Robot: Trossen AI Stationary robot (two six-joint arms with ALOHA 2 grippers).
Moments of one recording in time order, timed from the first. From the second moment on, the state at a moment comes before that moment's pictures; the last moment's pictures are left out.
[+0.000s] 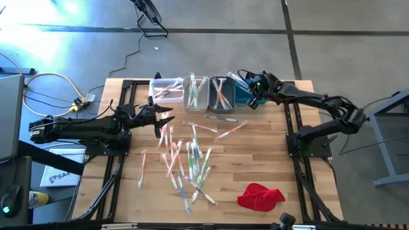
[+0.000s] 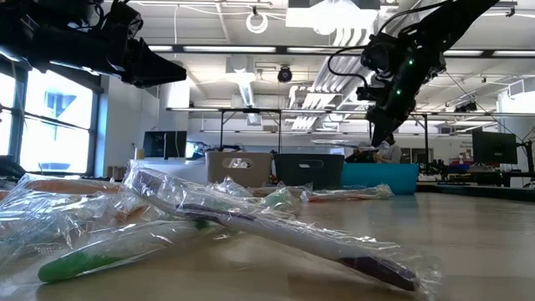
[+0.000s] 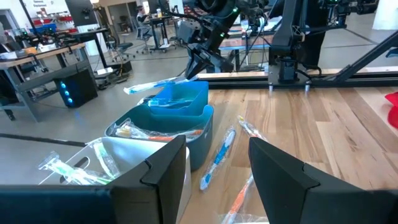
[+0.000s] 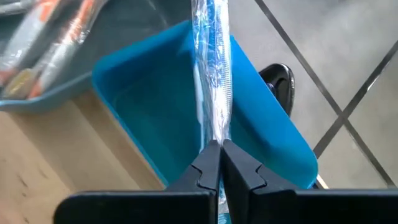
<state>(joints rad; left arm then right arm) 0.25 0.68 0.25 0.42 -0.06 0.14 -0.71 1.33 0.80 -0.37 0.29 -0.19</state>
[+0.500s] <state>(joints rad) 0.25 0.68 0.25 0.42 -0.06 0.14 -0.85 1.33 0.80 -0.48 0.19 -0.24</state>
